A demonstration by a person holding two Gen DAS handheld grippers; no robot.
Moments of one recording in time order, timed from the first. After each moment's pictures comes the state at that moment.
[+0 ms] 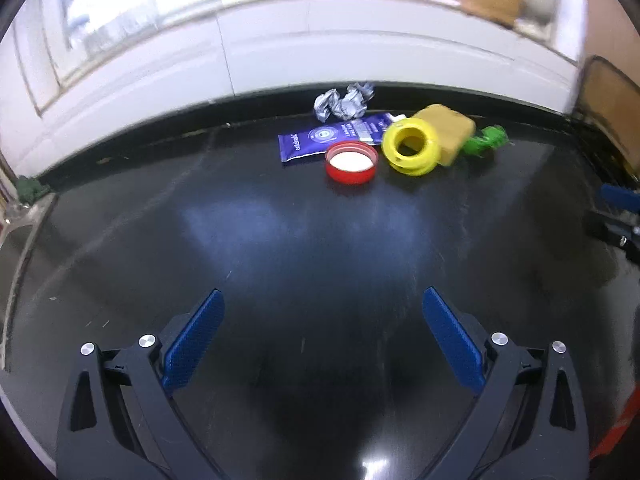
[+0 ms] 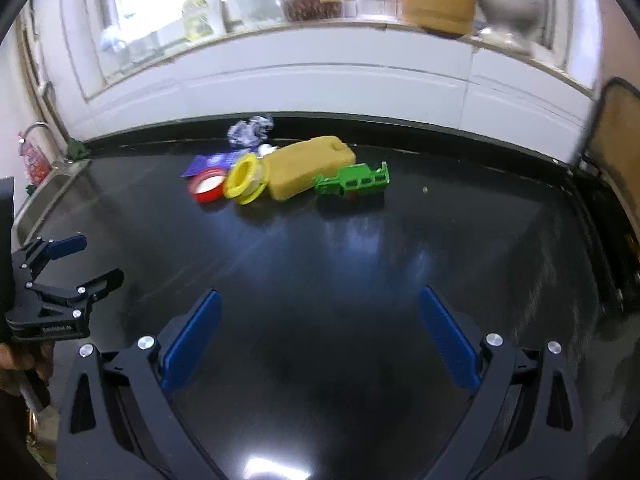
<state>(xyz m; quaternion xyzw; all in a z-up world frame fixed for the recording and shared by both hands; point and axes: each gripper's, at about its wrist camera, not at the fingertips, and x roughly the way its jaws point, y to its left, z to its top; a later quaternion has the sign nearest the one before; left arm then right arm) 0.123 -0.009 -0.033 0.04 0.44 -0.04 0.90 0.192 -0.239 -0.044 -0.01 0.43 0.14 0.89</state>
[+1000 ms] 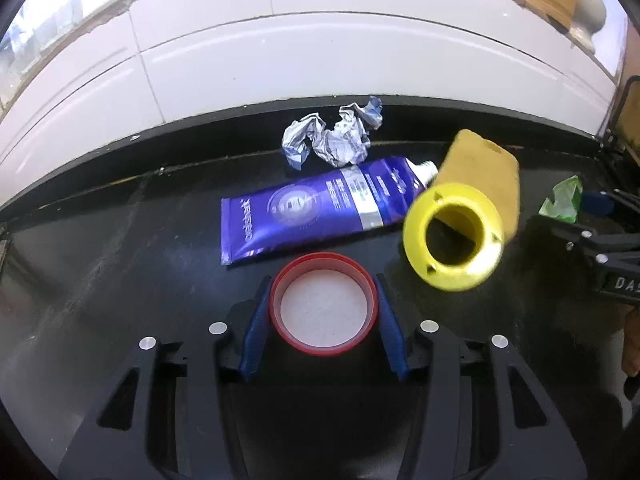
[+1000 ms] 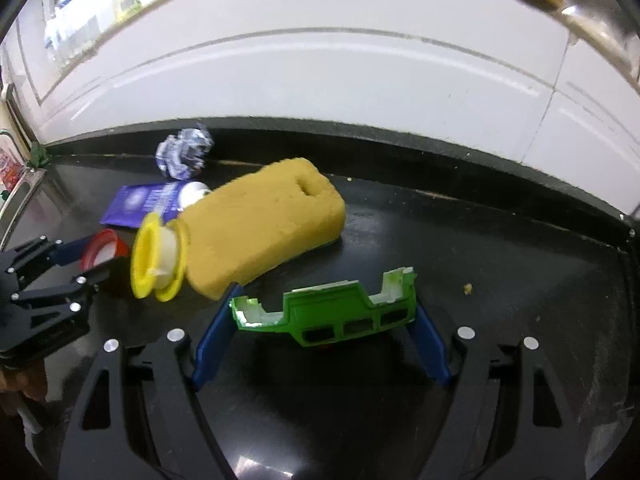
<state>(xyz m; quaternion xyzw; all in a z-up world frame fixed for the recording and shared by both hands) 0.253 -0.019 -0.053 0.04 0.44 -0.07 0.89 0.305 -0.217 -0.070 -0.02 0.44 0.14 0.89</state>
